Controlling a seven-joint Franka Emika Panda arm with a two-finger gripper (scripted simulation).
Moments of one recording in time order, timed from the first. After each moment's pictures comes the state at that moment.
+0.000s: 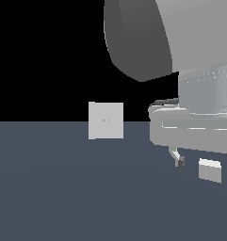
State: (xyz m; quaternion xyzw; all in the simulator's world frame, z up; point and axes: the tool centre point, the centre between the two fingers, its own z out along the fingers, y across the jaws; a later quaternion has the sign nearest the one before) arm -0.085 -0.173 0.016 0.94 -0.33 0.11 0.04
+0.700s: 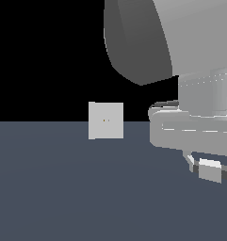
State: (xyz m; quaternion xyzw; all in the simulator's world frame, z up) arm -0.084 -0.173 0.012 0.94 -0.33 0.11 0.04
